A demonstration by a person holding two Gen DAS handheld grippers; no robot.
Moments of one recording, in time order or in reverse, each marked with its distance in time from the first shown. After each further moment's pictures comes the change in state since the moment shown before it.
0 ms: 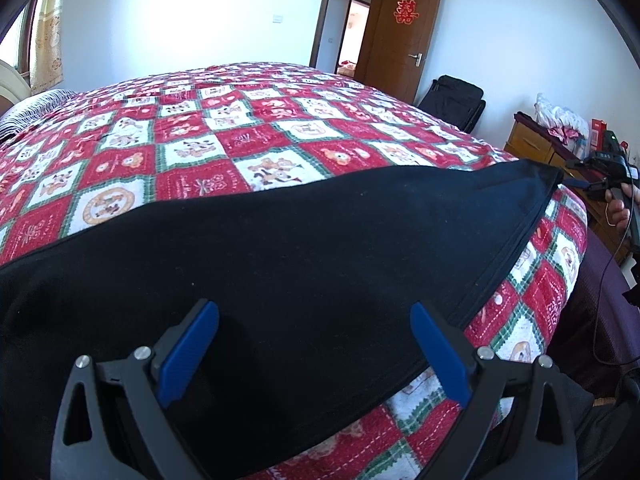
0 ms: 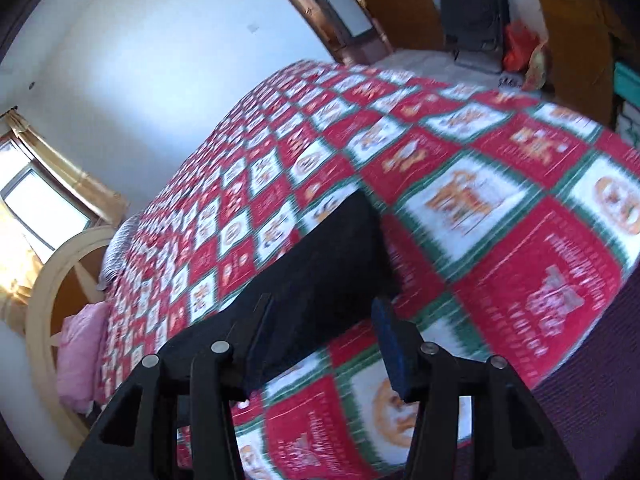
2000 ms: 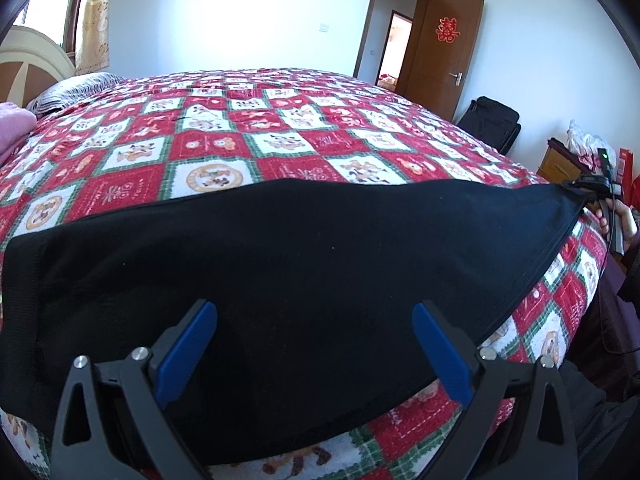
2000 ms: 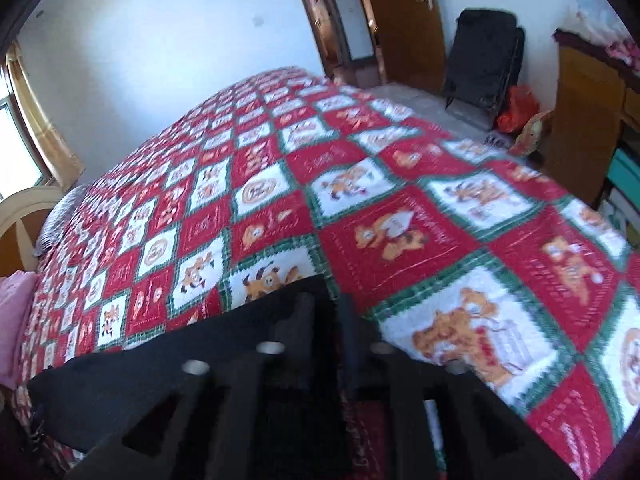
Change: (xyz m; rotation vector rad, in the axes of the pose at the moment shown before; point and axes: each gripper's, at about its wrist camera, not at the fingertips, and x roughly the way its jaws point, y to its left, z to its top) left arm -0.037 0.059 -0.023 -0.106 -0.041 0.105; right arm 0.048 -0.007 0.053 -0.219 -0.155 -0.271
